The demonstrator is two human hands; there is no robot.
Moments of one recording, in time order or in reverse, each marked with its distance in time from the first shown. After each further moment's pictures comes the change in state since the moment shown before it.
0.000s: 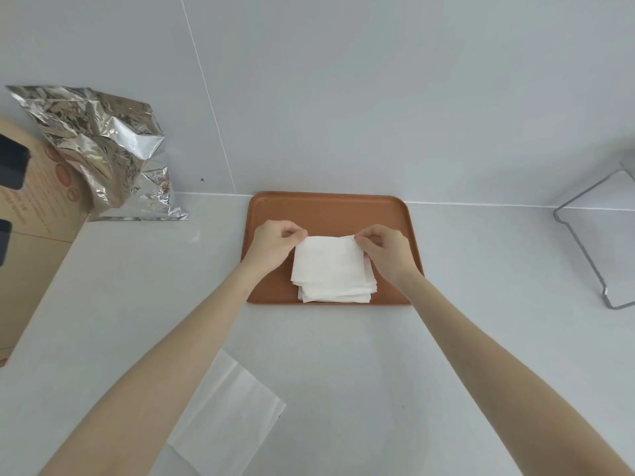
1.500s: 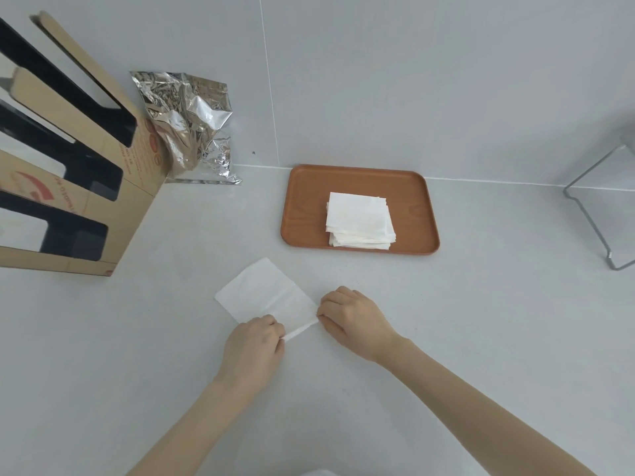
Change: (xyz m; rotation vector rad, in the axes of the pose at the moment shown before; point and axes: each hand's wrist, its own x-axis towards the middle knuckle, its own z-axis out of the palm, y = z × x) left_hand -0.260 -0.061 0.002 0.964 0.012 0.116; right_hand -0.189 0.017 0.076 -0.584 -0.324 -0.753
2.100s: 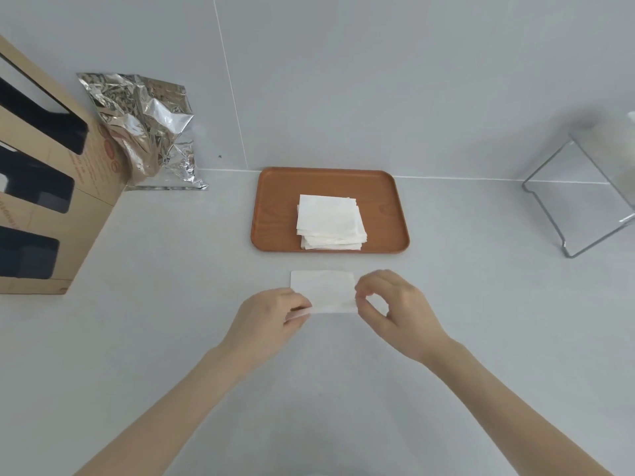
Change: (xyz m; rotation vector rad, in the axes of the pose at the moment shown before) left_hand 0.044 0.037 -0.039 -0.519 0.050 0.208; right_hand -0.050 0.014 -0.080 0.218 0.273 0.261
